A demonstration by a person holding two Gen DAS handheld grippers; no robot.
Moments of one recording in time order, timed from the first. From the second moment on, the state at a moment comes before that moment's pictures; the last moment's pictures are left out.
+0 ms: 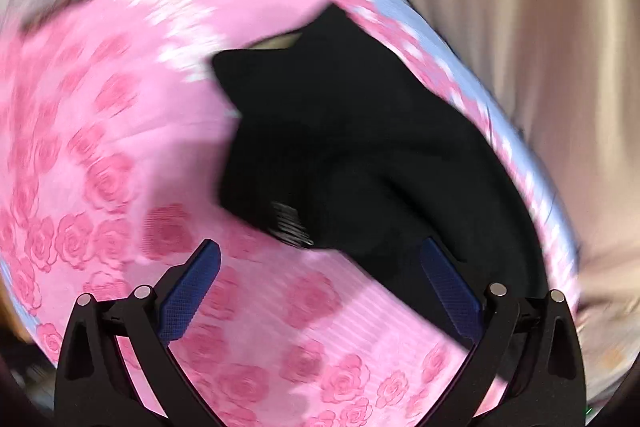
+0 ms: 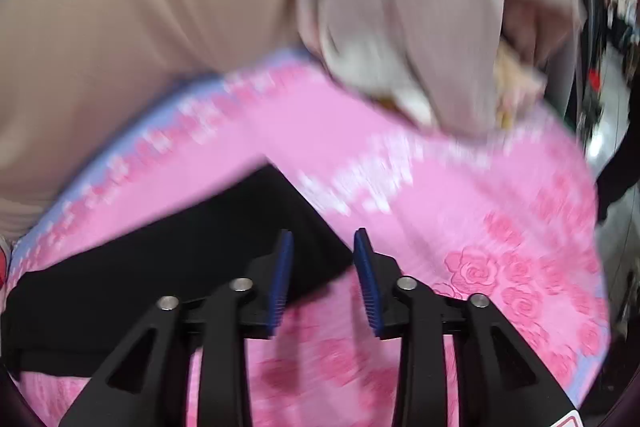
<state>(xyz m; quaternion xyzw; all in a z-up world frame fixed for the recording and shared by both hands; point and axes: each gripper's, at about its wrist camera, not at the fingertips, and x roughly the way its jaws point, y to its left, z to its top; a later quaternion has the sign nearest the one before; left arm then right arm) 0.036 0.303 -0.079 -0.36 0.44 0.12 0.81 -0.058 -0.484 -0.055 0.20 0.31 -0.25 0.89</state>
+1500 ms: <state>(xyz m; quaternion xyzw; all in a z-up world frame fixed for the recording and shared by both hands) 0.138 0.359 -0.043 -0.36 0.42 -0.12 0.83 0.059 -0.101 -0.049 0.03 0.38 0.09 0.92</state>
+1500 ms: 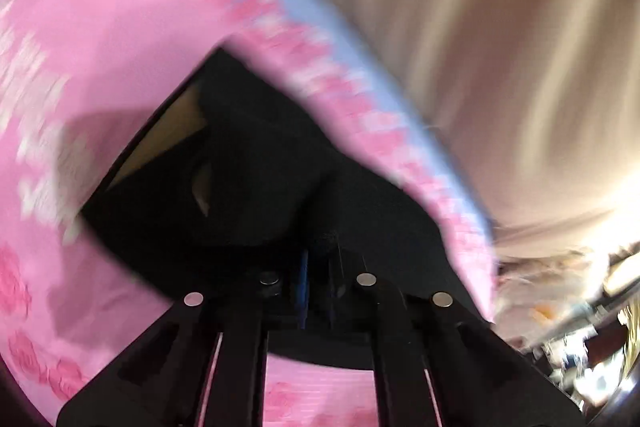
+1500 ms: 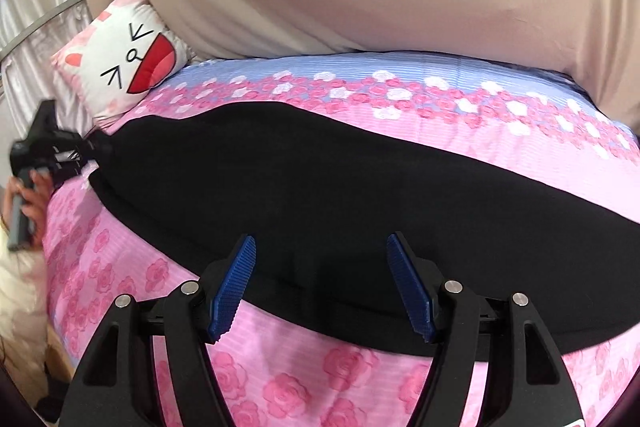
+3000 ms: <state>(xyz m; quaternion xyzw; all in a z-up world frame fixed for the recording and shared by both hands) 0.096 0.182 -0.045 -0.14 0.46 -0.03 0.88 0.003 -0.157 -0.096 -0.05 0.43 0.18 0.88</state>
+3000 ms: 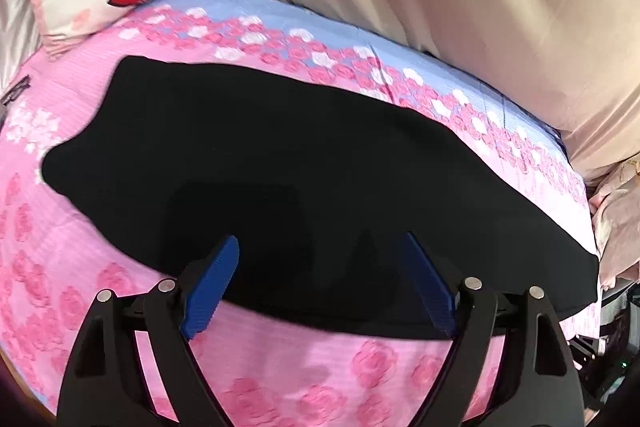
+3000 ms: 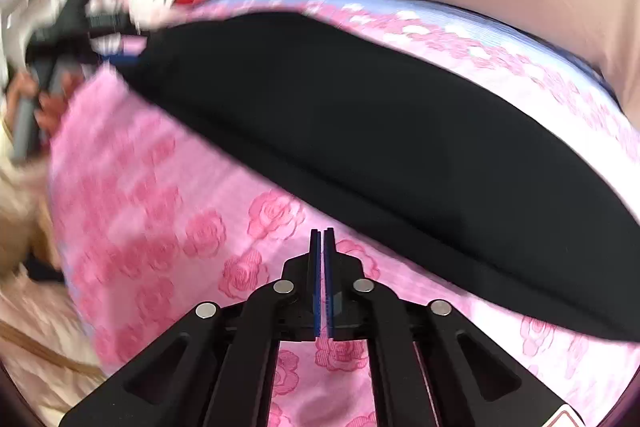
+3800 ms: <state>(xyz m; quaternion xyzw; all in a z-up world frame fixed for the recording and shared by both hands) 0.092 0.123 -0.040 -0.08 0.45 -0.07 0.89 0.037 -0.144 -0.102 -0.11 0.44 0.23 0.86</state>
